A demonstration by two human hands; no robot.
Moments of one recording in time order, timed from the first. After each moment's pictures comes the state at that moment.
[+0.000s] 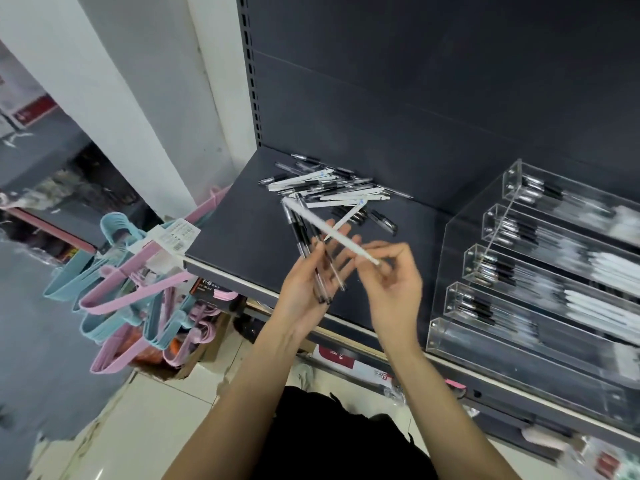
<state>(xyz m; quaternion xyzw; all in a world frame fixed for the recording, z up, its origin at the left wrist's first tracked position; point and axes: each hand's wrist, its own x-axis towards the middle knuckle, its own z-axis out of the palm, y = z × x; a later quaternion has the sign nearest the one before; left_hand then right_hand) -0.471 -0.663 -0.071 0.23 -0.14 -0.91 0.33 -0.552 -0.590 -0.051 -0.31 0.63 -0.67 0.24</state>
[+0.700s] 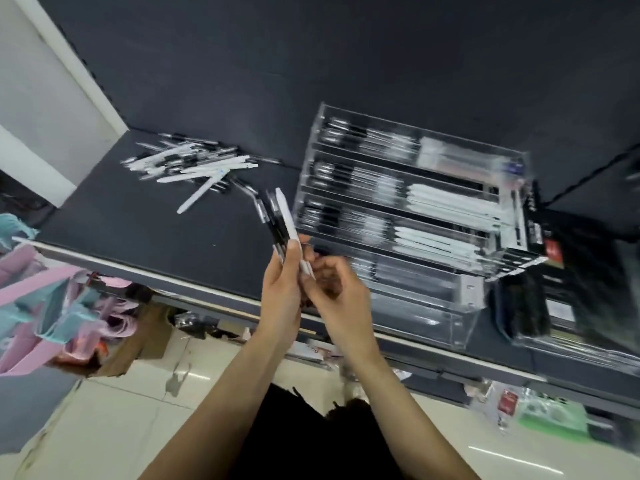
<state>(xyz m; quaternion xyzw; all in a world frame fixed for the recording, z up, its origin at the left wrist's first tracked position) -0.627 -0.469 -0.061 0.39 -0.36 -0.77 0.36 -0.681 -0.407 -0.056 -0.30 0.71 -0.55 0.31</state>
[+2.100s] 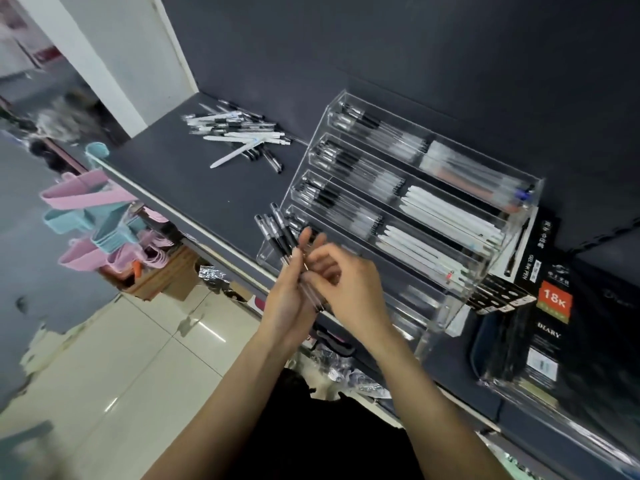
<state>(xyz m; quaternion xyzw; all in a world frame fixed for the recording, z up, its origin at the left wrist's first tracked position) -0.674 -0.380 -0.056 0.35 -0.20 -0.81 0.43 -0.769 -0.357 -0.036 -0.57 0.69 -0.32 0.32</state>
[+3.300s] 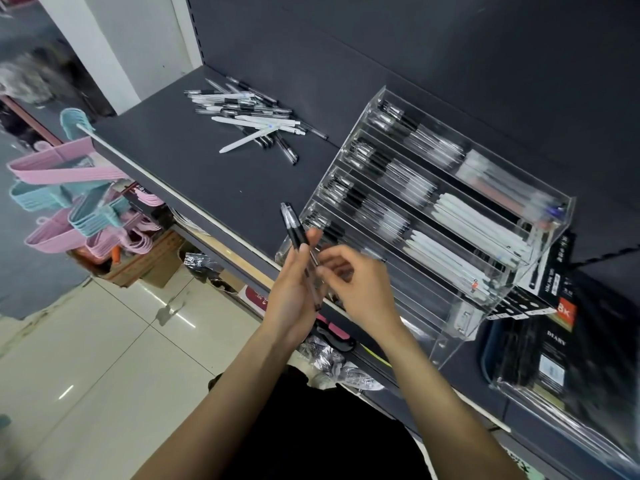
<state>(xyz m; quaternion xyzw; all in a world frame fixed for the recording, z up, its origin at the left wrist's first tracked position) -0.634 -0.407 -0.068 0.35 -0.19 -0.81 0.43 -0.737 -0.382 -0.051 -0.55 0.71 -0.30 0.32</state>
